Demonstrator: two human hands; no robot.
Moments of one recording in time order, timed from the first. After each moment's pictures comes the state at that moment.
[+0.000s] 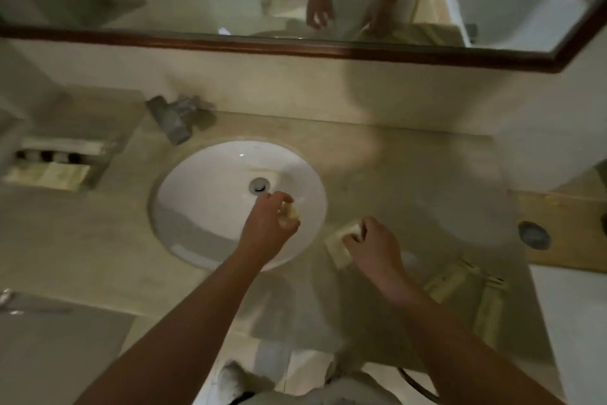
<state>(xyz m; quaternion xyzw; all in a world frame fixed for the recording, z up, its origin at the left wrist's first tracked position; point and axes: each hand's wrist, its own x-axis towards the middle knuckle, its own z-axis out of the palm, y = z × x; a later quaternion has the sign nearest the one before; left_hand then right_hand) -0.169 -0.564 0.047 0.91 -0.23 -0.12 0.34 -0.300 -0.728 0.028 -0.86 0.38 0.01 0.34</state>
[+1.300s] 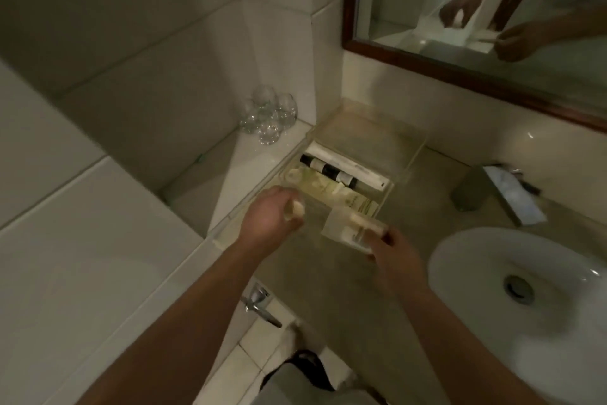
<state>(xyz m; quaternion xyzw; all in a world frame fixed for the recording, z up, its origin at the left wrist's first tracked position) 0.125 -0.055 0.078 0.96 -0.09 0.01 0.28 0.055 -0.283 0.060 -0.76 0.24 0.09 0.60</state>
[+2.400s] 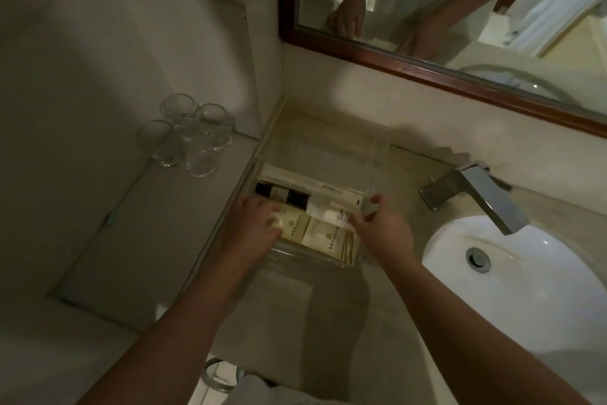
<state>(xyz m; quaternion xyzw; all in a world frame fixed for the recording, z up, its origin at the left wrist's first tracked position) 0.273 -0.062 0.015 0.95 -0.19 -0.12 0.21 0.189 -0.287 0.039 -0.87 0.36 0.05 0.34</state>
